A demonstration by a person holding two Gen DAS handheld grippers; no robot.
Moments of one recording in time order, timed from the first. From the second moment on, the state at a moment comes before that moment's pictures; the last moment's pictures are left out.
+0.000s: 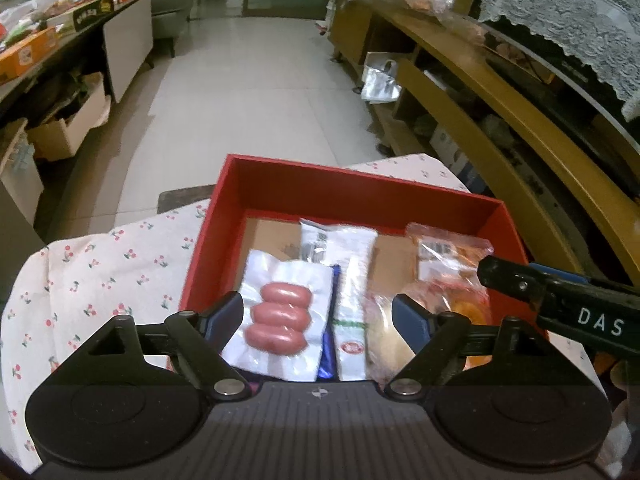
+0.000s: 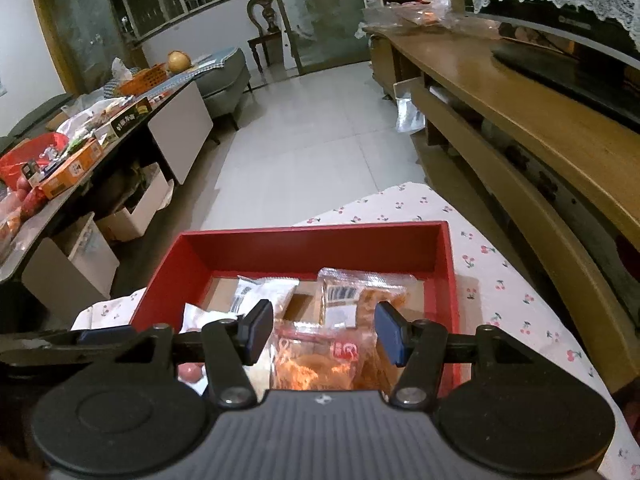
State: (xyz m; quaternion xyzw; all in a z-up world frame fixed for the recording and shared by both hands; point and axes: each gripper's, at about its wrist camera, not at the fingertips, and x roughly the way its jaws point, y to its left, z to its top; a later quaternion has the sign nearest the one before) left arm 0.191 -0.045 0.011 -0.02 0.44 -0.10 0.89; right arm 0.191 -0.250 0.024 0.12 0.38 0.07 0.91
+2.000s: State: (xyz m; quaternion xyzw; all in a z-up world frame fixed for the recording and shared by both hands) left arm 0.093 -0.052 -0.059 0.10 0.52 -0.20 0.82; right arm 0.041 -0.295 -0.012 0.15 0.48 0.04 0.86
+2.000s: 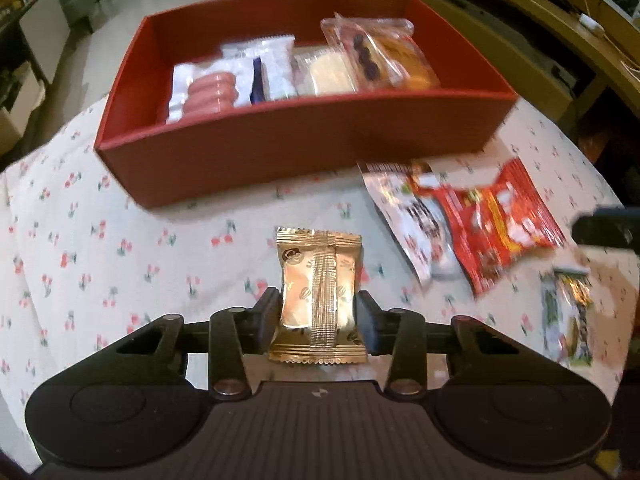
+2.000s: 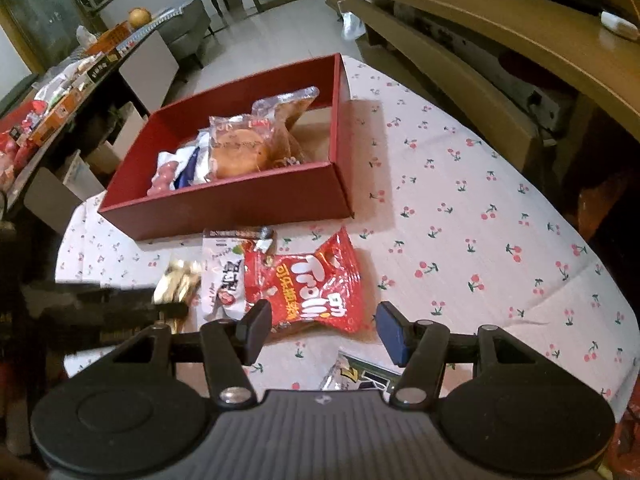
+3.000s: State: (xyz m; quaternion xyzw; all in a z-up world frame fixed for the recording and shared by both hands) left arm 0.090 -0.053 -0.054 0.10 0.53 -0.18 0.83; right arm 0.071 -0.271 -0.035 0.11 0.53 0.10 0.83
